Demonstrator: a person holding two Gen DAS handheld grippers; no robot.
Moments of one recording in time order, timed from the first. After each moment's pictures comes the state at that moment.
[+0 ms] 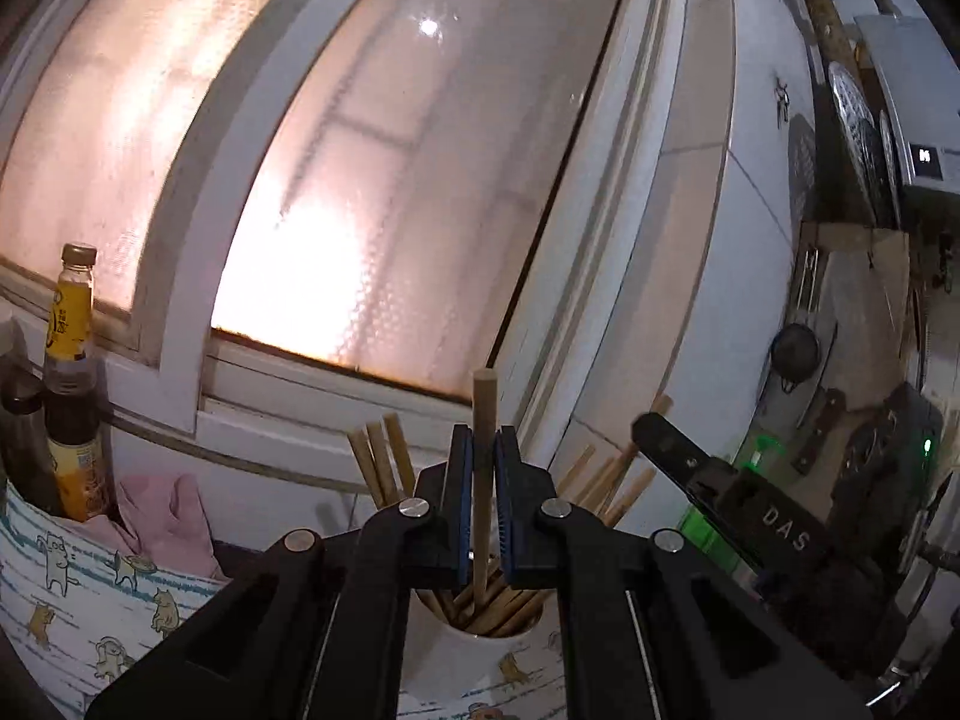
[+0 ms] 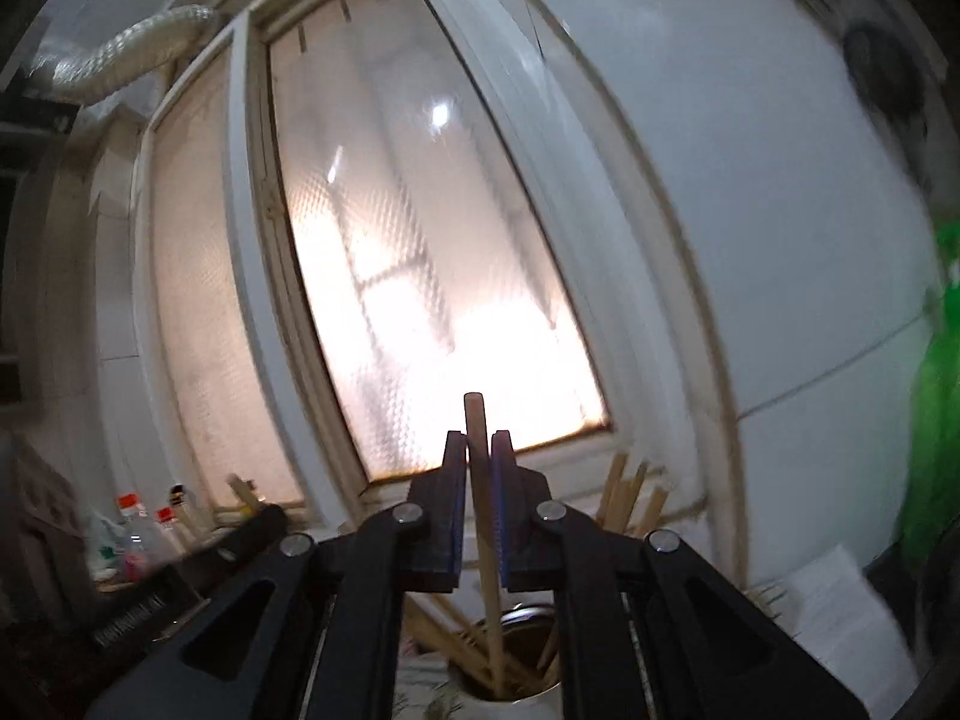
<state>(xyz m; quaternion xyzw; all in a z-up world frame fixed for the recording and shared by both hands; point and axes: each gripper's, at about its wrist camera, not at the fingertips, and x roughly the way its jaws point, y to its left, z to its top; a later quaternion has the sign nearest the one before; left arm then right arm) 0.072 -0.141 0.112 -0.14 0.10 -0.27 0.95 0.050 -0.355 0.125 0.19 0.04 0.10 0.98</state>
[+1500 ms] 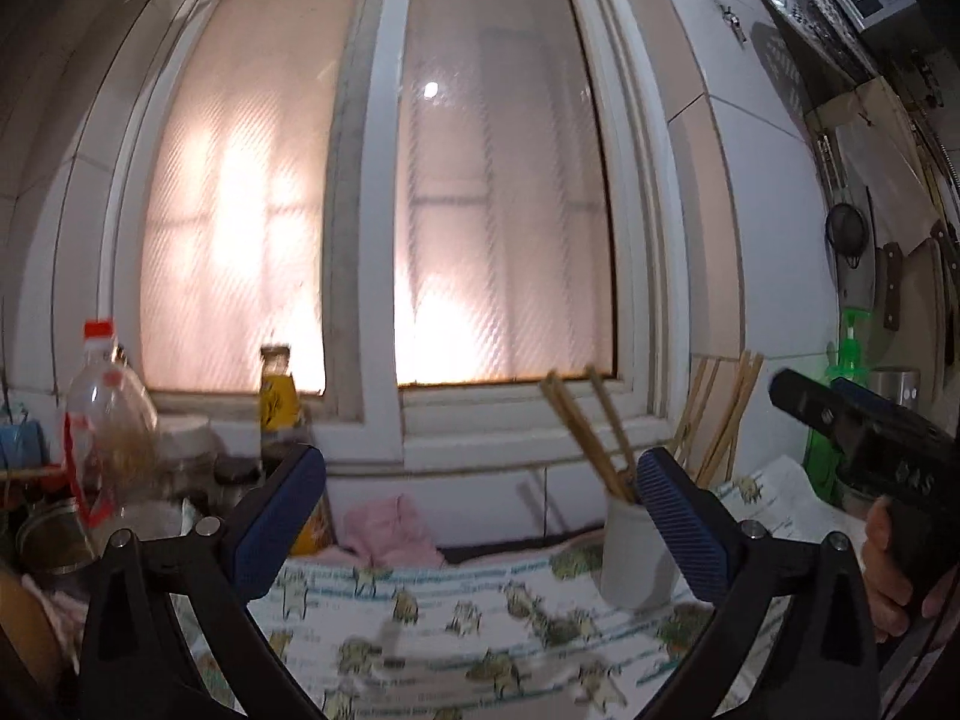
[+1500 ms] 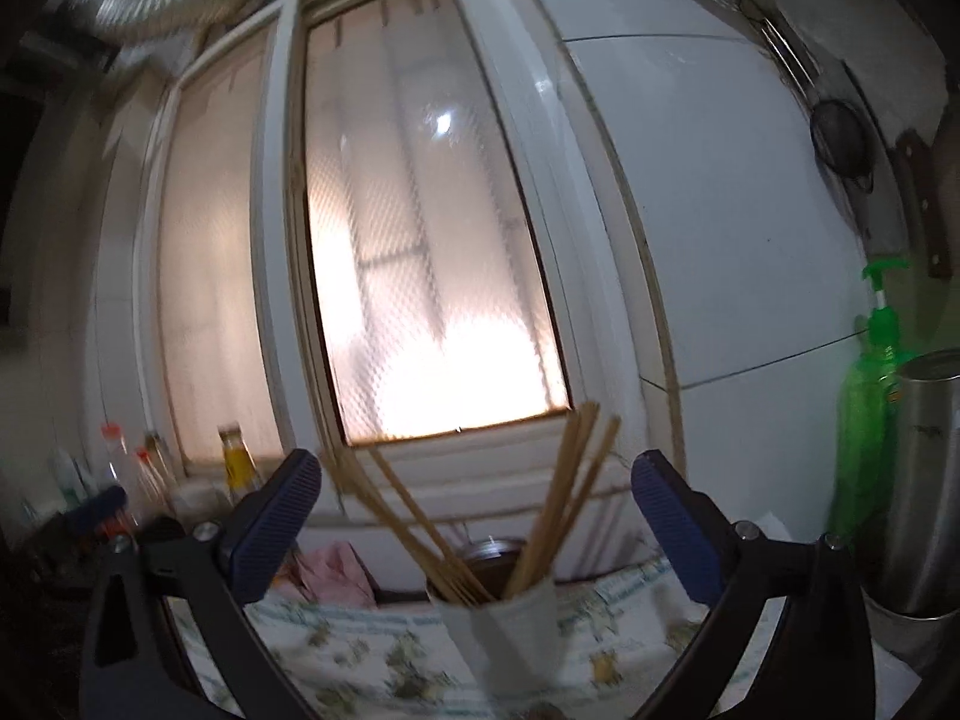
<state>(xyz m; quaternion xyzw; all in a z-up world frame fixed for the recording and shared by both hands) -0.025 -0.085 0.079 0.02 0.03 -0.11 0.99 -0.020 -0.321 0.096 0.10 0.02 0.03 0.99</state>
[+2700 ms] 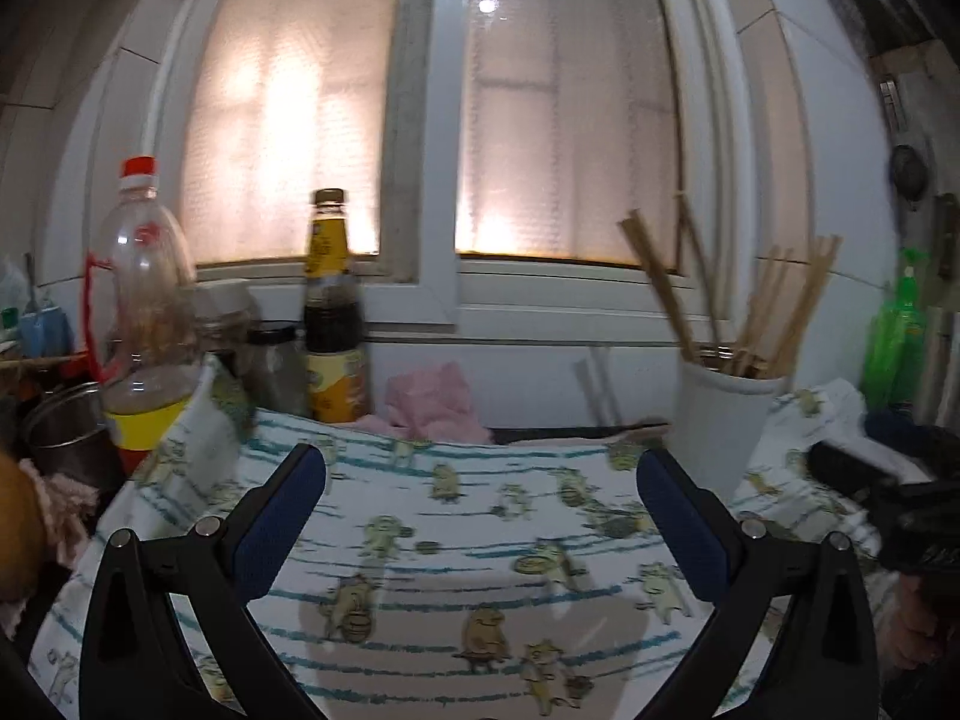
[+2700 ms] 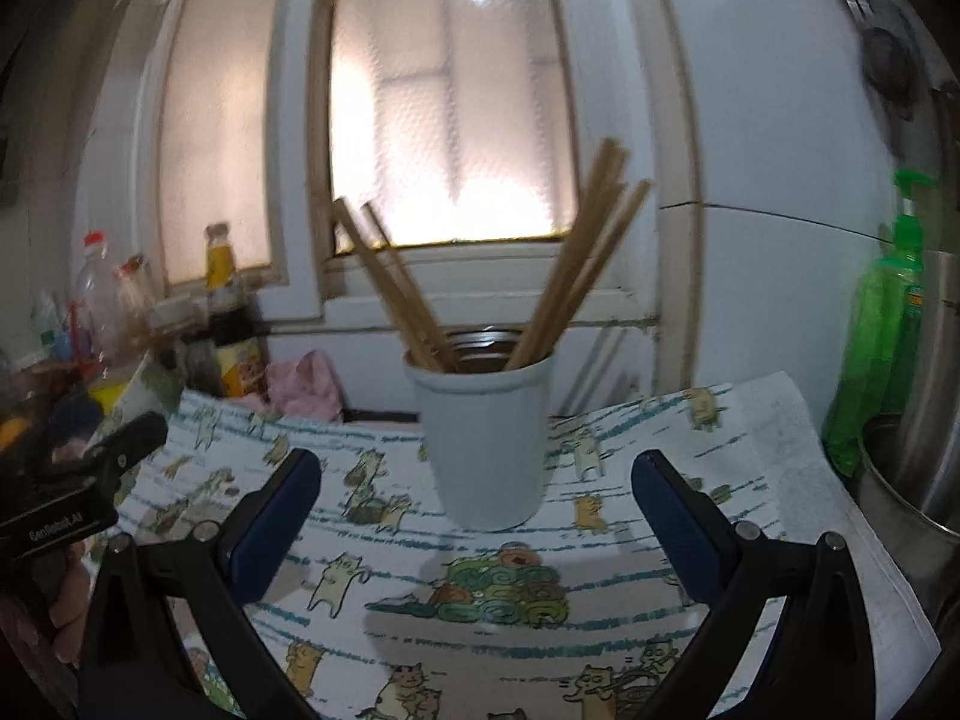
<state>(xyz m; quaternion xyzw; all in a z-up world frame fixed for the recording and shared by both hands) -0.002 -0.067 0.016 0.00 0.13 -0.07 0.99 -0.007 -0.299 0.026 0.02 0.19 0.05 0.98</state>
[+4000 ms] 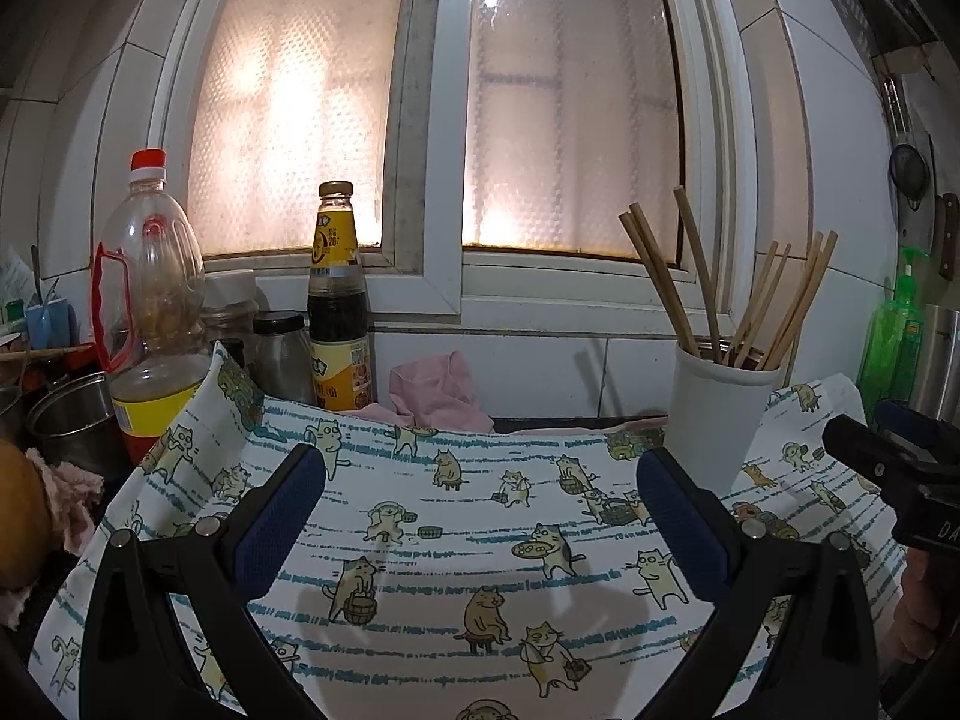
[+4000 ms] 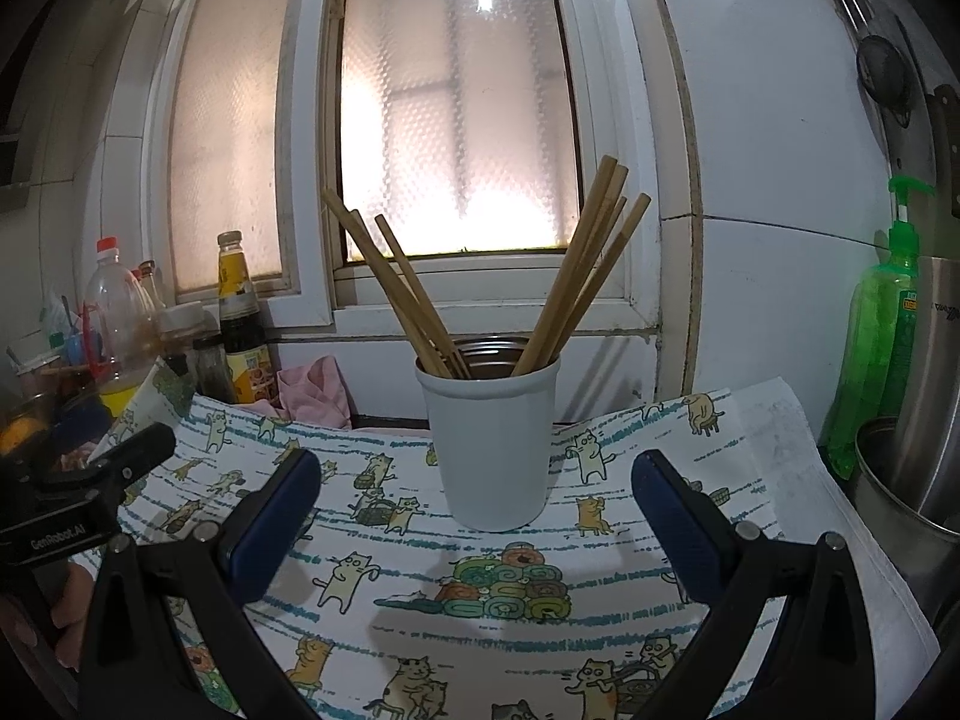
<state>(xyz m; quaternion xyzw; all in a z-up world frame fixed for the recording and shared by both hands) -0.011 -0.065 0.015 0.00 0.13 -0.05 0.99 -0.019 -0.303 0.028 0.03 0.17 0.05 0.98</state>
